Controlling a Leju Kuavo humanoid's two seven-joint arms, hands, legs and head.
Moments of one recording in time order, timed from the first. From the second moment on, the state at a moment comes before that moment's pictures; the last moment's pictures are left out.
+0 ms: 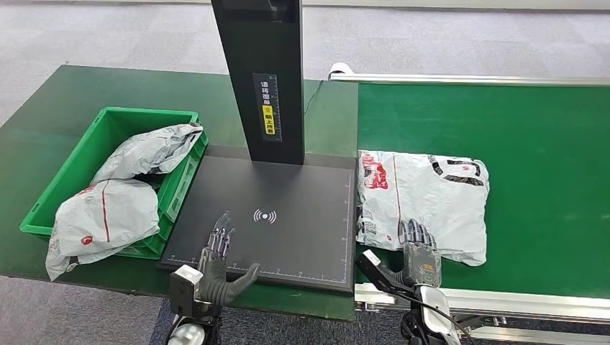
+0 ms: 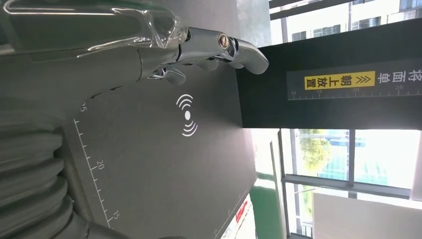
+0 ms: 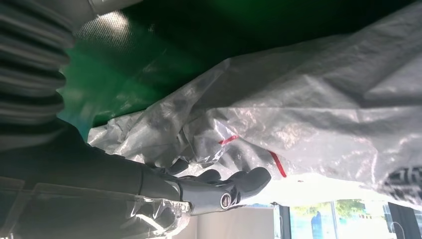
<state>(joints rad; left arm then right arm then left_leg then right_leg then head) -0.04 -0.24 -0.15 -1.06 -0.17 0.04 -0.70 -0.40 0.10 -0.23 -0.31 1.53 -0.66 -0.18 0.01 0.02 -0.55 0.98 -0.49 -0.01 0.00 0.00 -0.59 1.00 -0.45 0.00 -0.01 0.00</state>
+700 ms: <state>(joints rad) -0.03 -0.24 -0.16 -1.06 -0.16 0.03 -0.70 -0.40 0.10 -0.24 -0.30 1.49 -0.66 -0.22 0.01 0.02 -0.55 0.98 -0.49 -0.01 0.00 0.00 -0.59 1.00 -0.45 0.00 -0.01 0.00</state>
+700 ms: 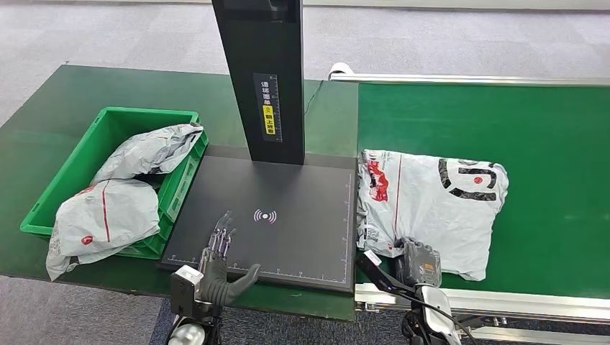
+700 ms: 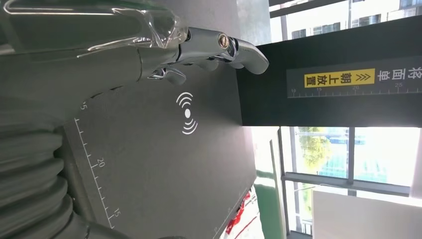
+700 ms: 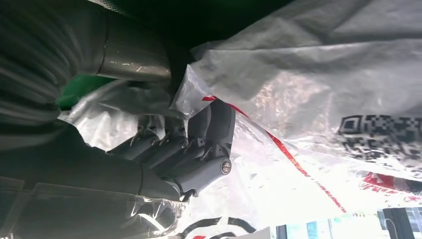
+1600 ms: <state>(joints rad) -0.01 -0.23 -0.14 -1.08 -0.16 0.06 -0.70 -0.17 0.23 -0.33 -0.58 1.15 -0.69 -0.59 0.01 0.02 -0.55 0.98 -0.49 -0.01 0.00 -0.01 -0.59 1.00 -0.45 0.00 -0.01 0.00</state>
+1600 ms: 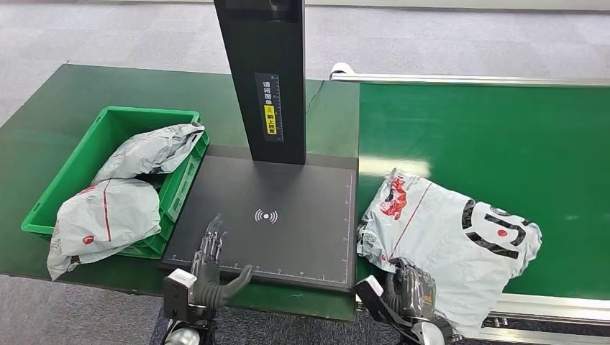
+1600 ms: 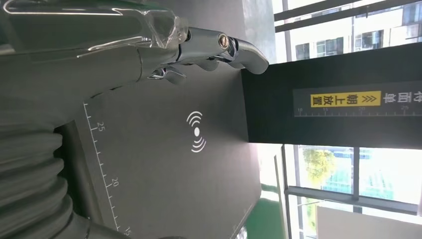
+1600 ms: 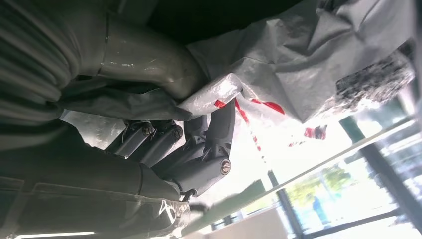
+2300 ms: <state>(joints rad) 0.02 -0.23 -0.12 -1.13 -0.15 0.05 -0.70 0.08 0.27 -0.32 -1.23 1.17 -0.69 -0.50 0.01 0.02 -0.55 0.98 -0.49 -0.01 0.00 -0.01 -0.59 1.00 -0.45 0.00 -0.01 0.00</state>
